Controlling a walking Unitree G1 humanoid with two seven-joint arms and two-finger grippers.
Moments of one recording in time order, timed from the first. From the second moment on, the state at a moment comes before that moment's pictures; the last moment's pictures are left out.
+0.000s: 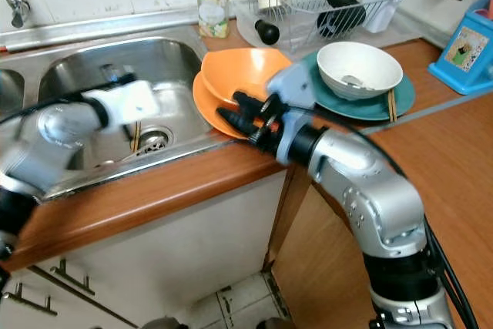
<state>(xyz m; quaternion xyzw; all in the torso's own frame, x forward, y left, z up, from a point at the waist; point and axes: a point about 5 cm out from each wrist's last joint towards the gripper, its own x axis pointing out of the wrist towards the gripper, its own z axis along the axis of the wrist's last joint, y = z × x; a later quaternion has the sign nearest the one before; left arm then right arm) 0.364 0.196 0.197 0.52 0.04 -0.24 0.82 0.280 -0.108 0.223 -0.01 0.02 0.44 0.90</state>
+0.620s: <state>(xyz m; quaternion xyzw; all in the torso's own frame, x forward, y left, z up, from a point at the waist) 0.367 0.218 0.150 0.49 0.19 -0.28 0.80 0.271 -0.099 0.213 -0.07 0.03 0.45 0.89</state>
